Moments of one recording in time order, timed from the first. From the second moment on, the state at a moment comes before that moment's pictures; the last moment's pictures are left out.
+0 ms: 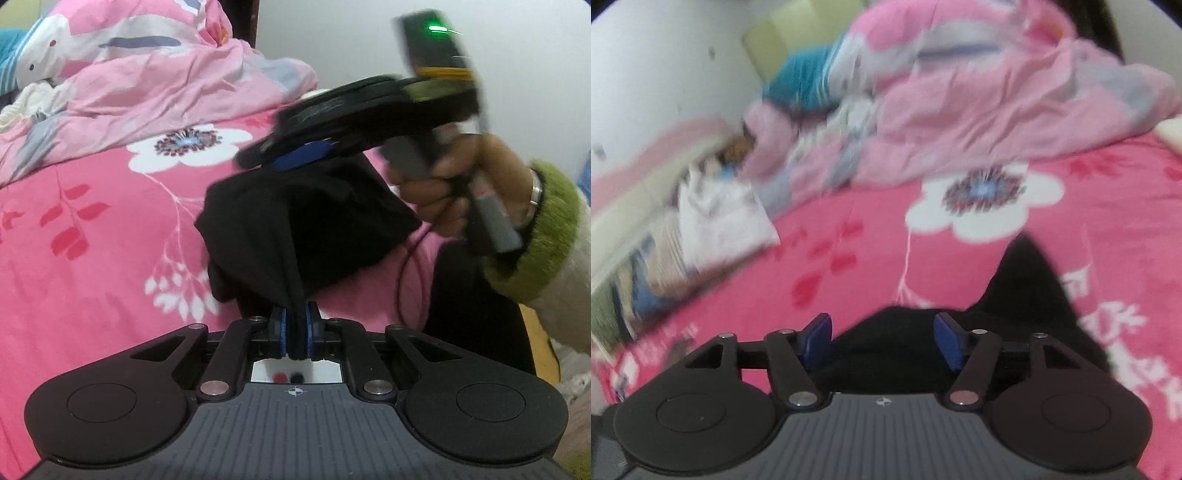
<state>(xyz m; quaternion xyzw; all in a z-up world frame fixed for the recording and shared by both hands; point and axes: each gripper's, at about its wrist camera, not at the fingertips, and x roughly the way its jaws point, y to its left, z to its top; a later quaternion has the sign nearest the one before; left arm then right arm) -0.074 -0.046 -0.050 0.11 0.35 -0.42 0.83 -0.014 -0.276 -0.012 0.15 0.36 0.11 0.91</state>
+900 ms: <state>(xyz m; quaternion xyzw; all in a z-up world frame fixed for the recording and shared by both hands) -0.018 -0.050 -0.039 -0.03 0.35 -0.37 0.86 -0.061 -0.318 0.007 0.25 0.31 0.07 0.91</state>
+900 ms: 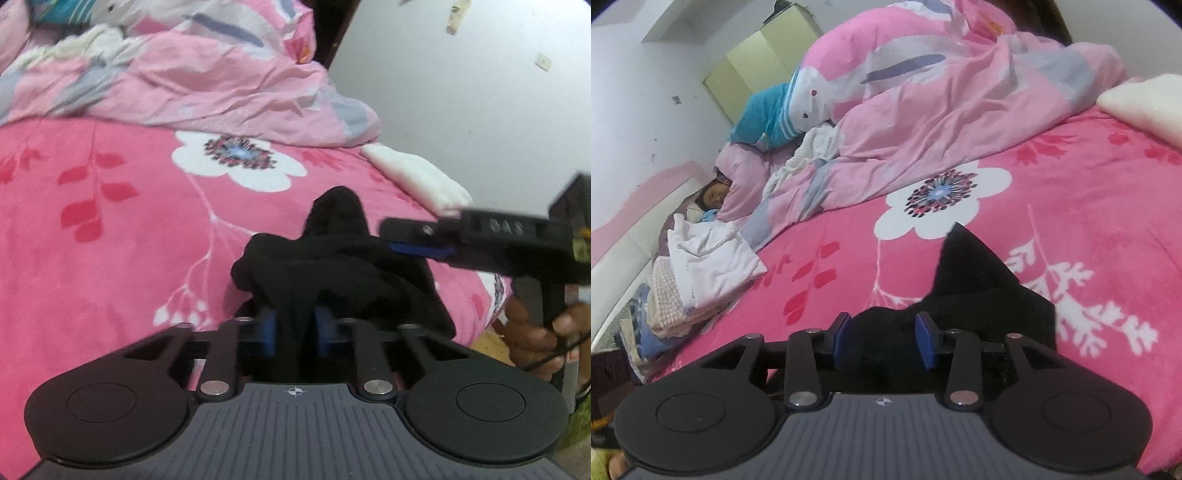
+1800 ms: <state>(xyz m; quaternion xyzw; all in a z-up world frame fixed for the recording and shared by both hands) -0.059 -0.006 -0.044 -0.03 0.34 -0.47 0.81 -0.139 -0.302 -0.033 0.23 0.40 0.07 0.88</state>
